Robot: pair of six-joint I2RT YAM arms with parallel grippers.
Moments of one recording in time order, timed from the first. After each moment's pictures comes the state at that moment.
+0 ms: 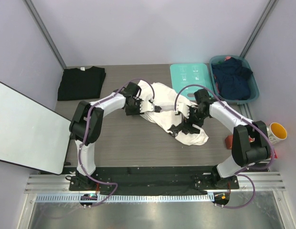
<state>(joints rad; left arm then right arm) -0.48 2.00 1.41 -0.58 0.16 1.10 0.23 1.54 1.03 -0.80 -0.35 -1.05</state>
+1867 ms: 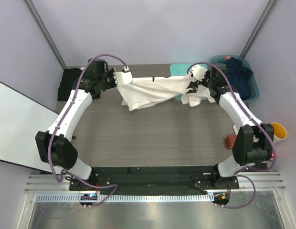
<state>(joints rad) -0.28 1.55 1.53 -0.61 0.17 1.12 0.10 1.56 1.25 -0.21 0.11 -1.03</state>
